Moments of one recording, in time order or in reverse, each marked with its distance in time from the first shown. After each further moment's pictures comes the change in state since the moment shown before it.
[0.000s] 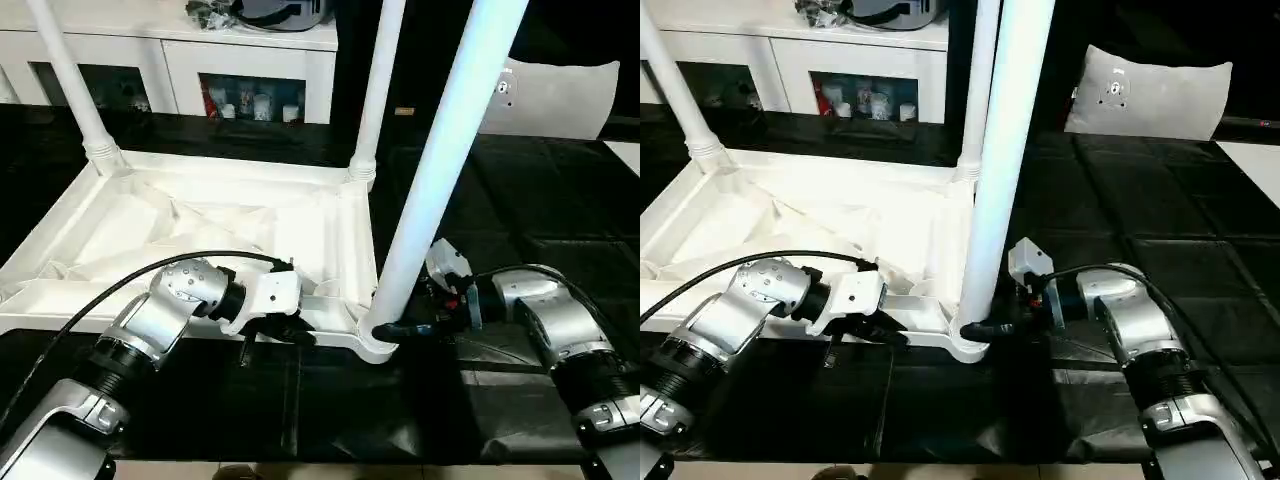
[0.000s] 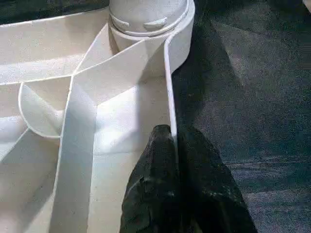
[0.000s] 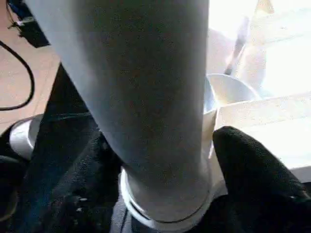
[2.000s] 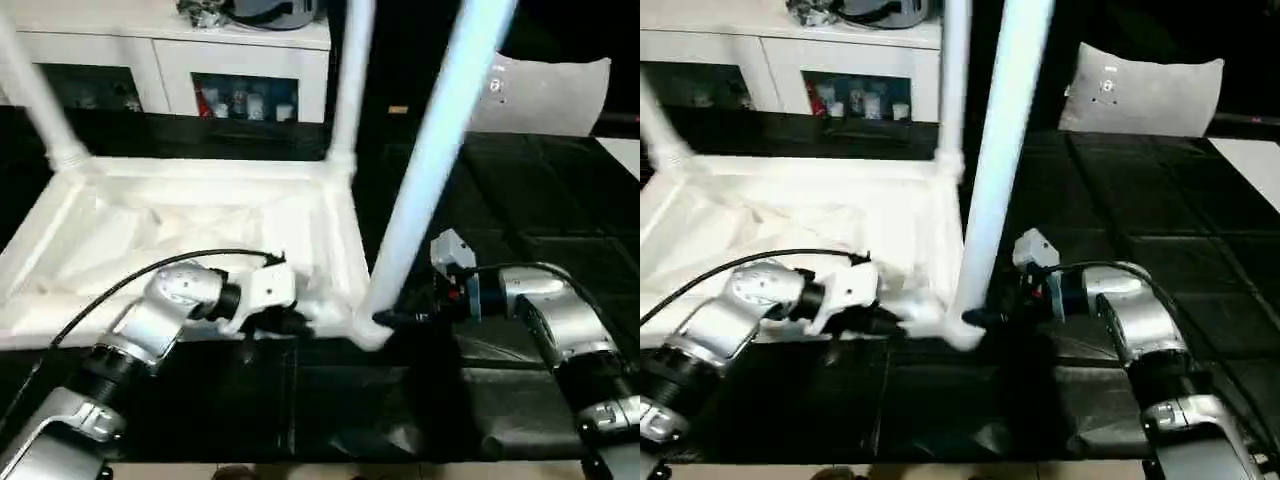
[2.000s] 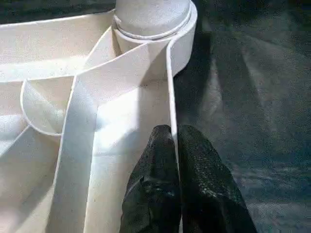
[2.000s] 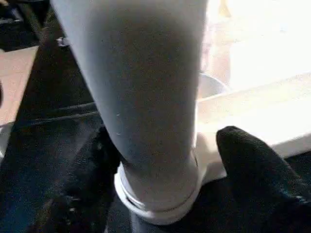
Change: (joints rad) left arm 0.034 0.002 0.038 -0.038 -0.014 0.067 0.041; right arm 0.002 -0.003 -0.027 -0.015 -0.006 -0.030 -0.076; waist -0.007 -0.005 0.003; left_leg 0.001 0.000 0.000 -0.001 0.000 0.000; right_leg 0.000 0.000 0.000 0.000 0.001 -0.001
